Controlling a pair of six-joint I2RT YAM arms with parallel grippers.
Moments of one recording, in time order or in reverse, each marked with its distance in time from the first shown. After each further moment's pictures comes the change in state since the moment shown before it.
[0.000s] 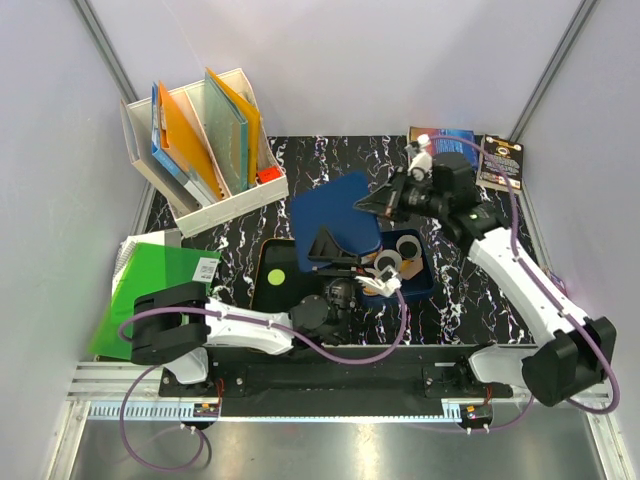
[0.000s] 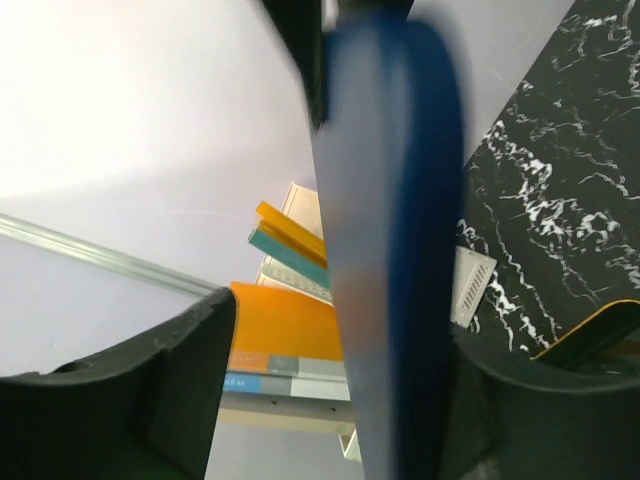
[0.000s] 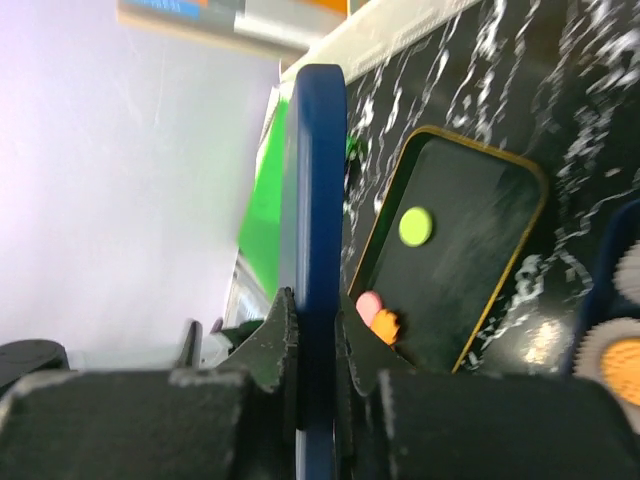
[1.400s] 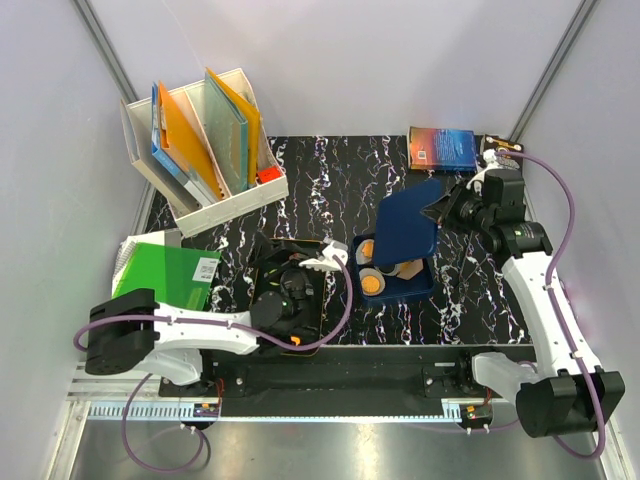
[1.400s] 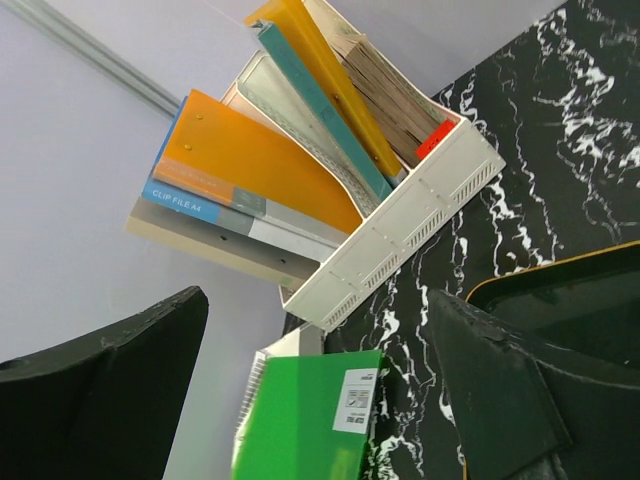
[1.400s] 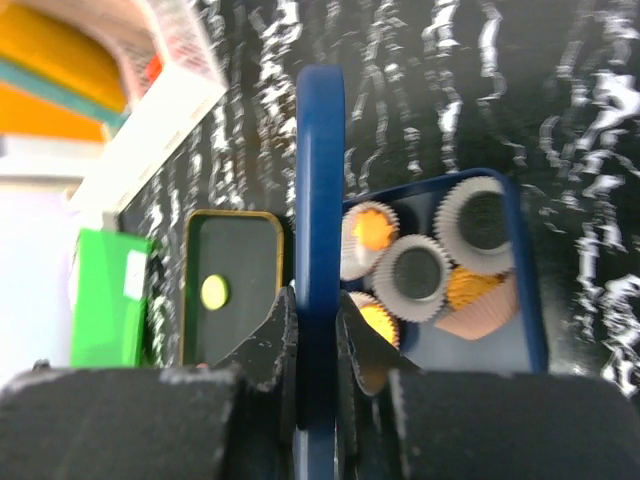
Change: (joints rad) left arm 0.042 -0.256 -0.135 0.019 -0.309 -0.240; right arm -0.325 -0.201 -0.085 -0.276 0.282 -0.250
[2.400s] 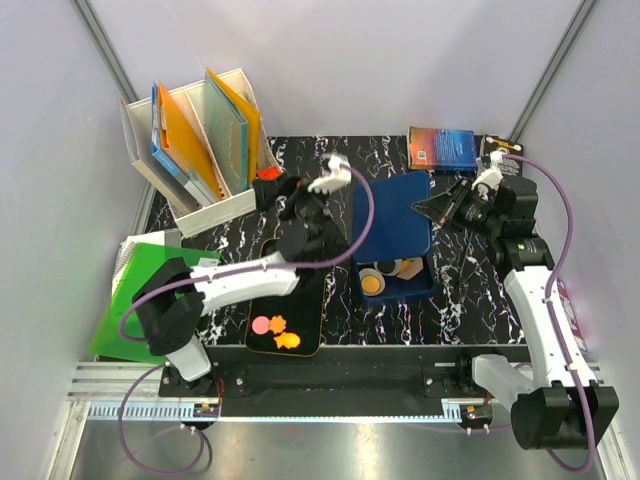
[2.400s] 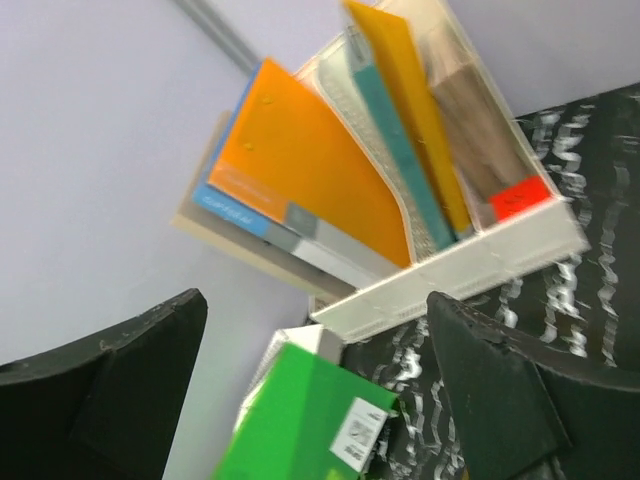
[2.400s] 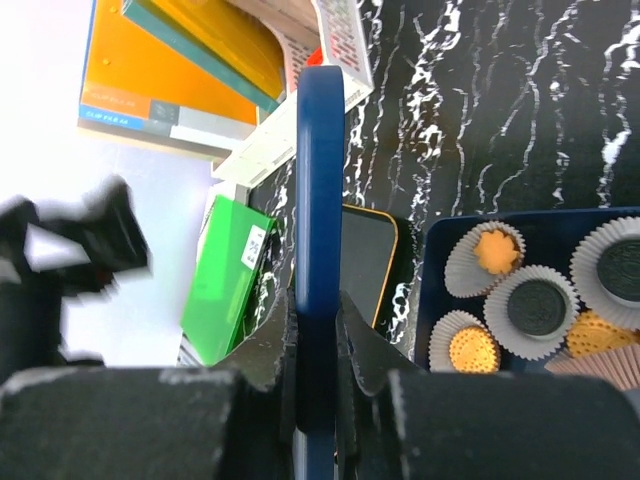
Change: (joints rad) left arm 0.272 0.254 0.428 0.019 -0.016 0.079; right arm -0.080 -0.068 -0.127 0.276 -0.376 0.121
